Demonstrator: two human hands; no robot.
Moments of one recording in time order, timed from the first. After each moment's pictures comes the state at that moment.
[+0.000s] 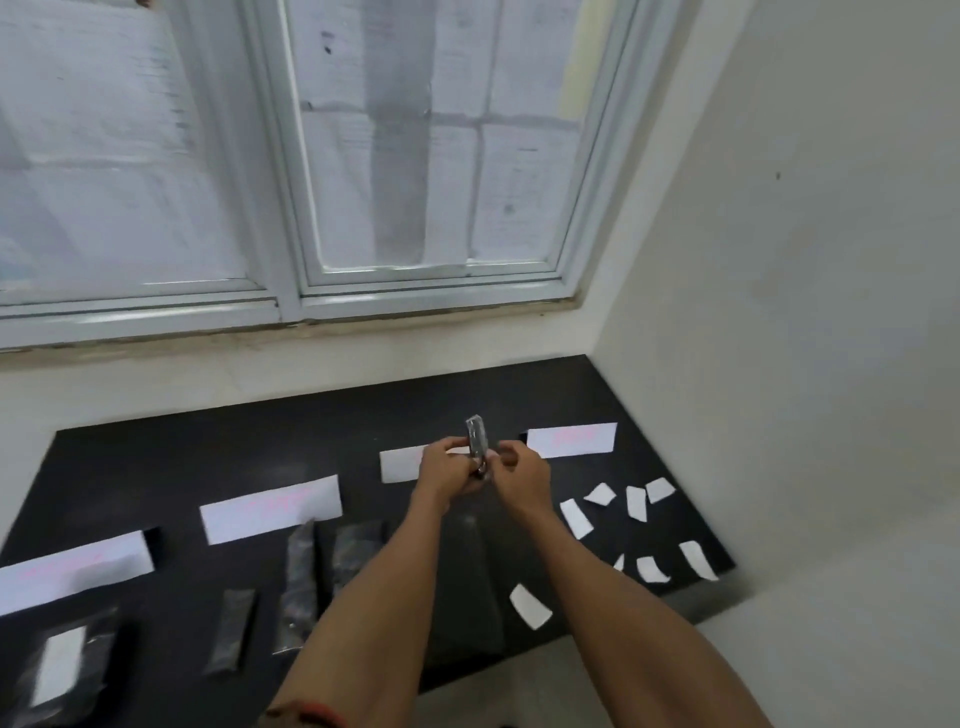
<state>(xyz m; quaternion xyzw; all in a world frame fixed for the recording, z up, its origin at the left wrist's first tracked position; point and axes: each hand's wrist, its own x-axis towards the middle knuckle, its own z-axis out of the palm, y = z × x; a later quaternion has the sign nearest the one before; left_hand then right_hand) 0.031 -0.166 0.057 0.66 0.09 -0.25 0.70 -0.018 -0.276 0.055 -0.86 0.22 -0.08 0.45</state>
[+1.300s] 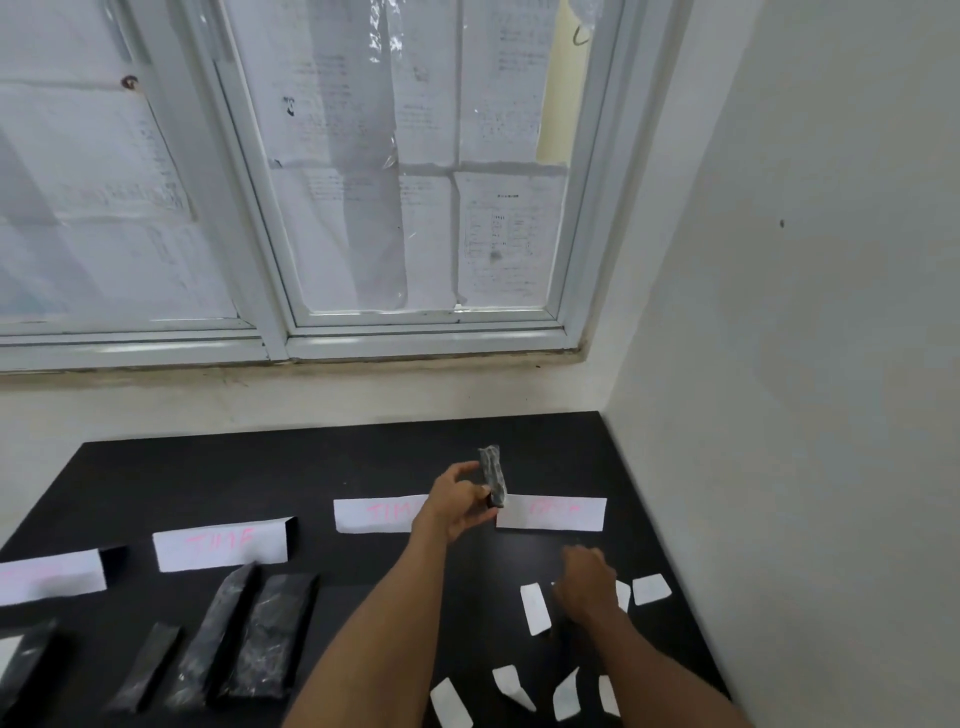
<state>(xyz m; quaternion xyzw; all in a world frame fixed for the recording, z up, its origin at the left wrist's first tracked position) 0.073 -0.316 0.065 0.59 0.16 -0.26 0.75 -0.012 -0.504 -0.015 -0.98 0.12 0.14 0.11</state>
